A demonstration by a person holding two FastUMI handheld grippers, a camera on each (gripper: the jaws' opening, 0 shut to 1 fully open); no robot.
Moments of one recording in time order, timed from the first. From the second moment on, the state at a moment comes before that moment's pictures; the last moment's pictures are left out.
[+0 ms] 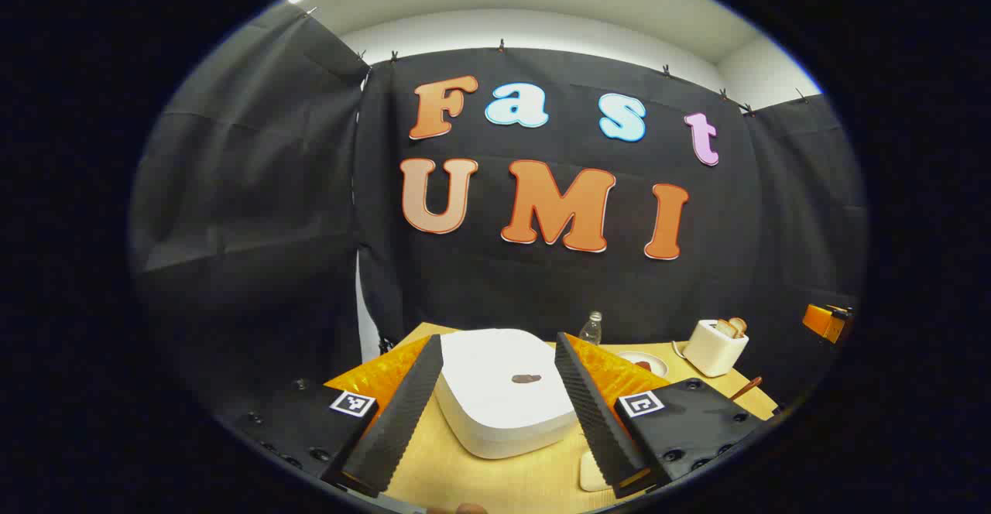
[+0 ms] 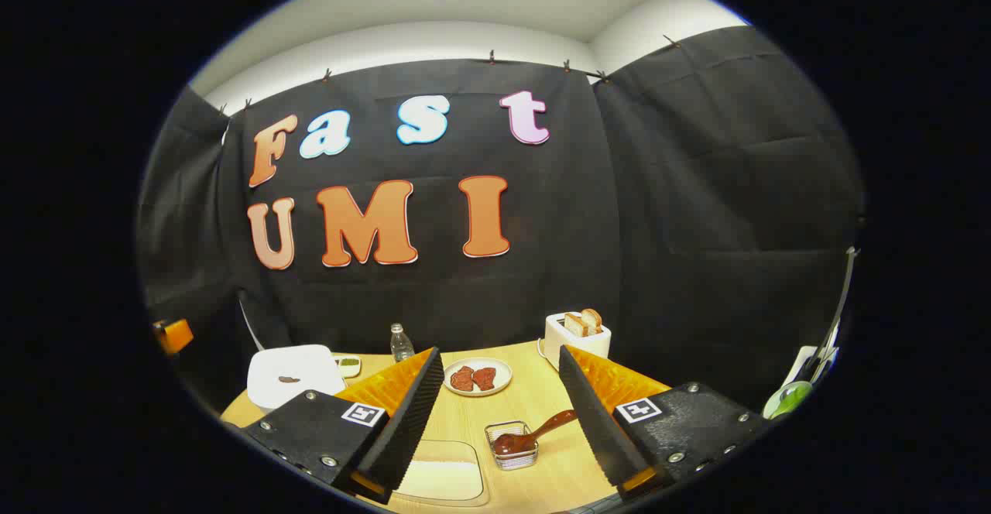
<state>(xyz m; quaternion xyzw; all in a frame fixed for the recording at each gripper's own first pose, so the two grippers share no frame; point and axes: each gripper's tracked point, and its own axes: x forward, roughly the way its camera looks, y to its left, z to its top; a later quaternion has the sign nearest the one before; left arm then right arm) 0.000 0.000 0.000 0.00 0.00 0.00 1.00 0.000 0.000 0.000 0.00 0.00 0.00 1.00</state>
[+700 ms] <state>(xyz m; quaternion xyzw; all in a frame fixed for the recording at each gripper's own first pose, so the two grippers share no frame) 0.007 -0.027 0.017 -0.01 0.01 0.02 1.00 0.021 -0.004 0.013 0.00 0.01 0.07 1.00</state>
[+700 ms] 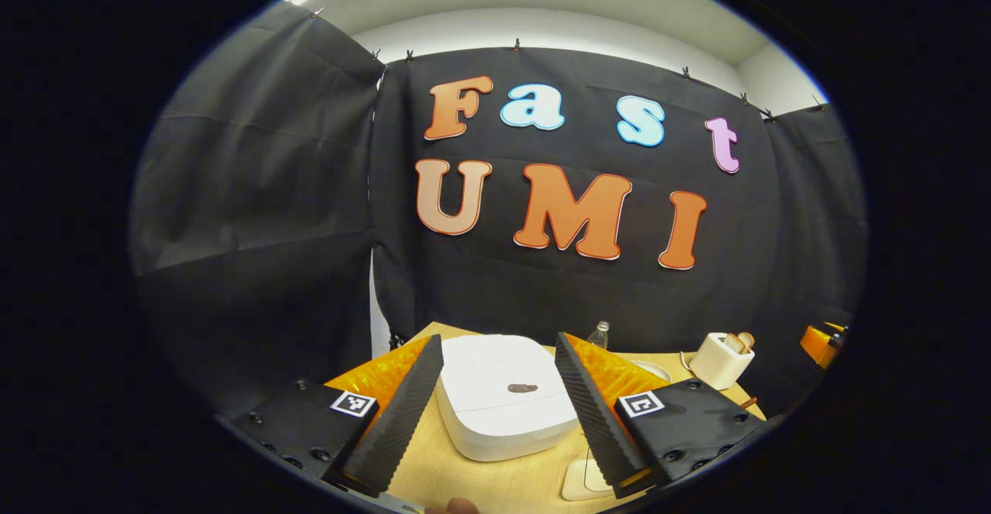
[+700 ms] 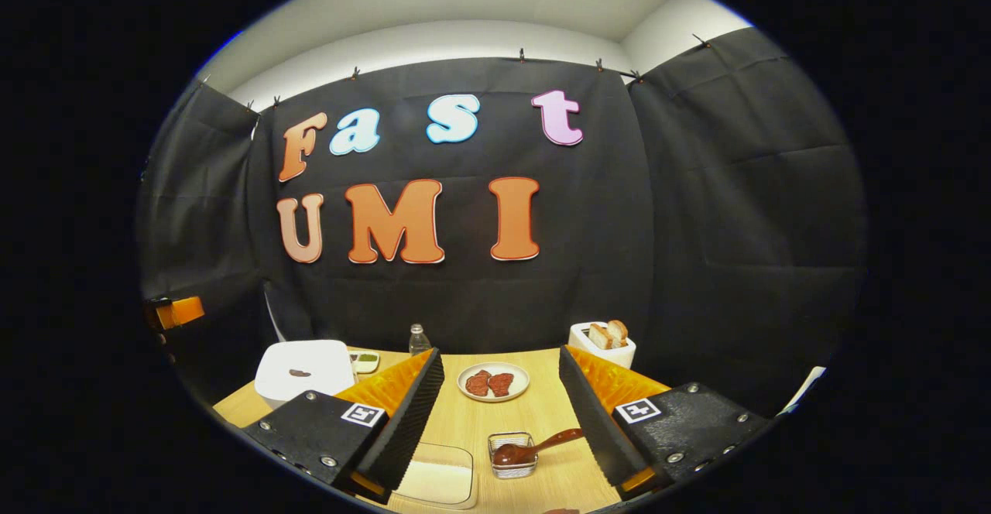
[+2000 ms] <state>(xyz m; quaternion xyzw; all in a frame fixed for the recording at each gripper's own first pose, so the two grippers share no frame) 0.050 -0.054 0.000 0.02 0.05 0.02 1.00 0.041 -0.045 -0.008 -0.01 0.04 0.03 1.00</state>
